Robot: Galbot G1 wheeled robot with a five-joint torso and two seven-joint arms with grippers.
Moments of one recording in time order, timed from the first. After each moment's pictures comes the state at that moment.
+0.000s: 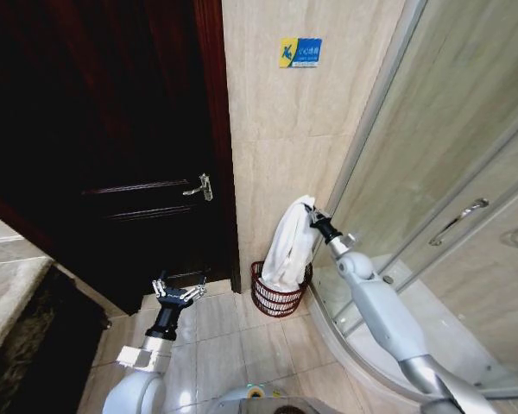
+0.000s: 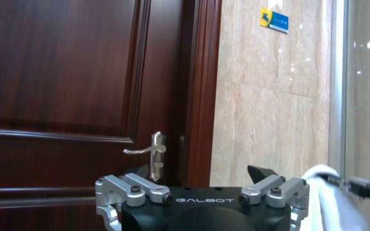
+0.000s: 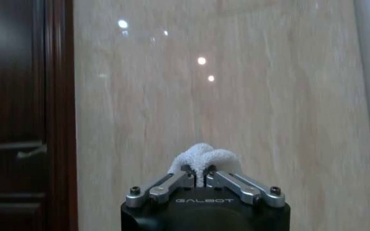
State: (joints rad) left arm 1.74 -1.45 -0.61 -2.20 -0.25 -0.26 0.22; right arm -0.82 1.12 0.31 1.38 0.60 0.23 -0.33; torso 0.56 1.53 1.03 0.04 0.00
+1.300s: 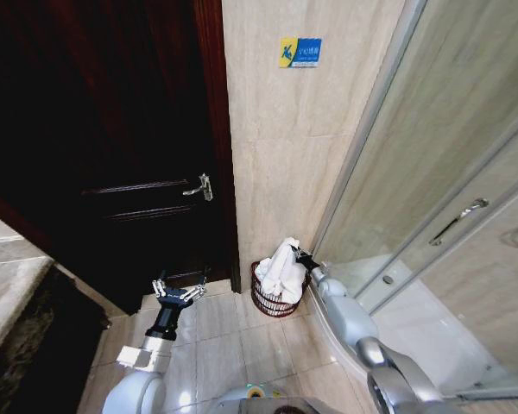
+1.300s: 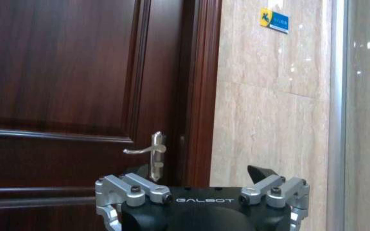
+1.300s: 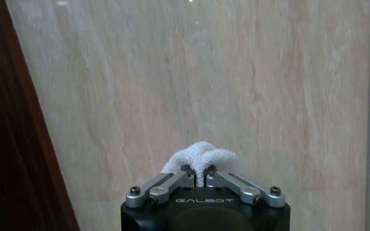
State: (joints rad) left arm 1.74 -1.45 -0.61 -2.20 -0.25 -0.26 0.22; right arm -0.61 1.33 0.35 0.69 0.41 0.34 -0.48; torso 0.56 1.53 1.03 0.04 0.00
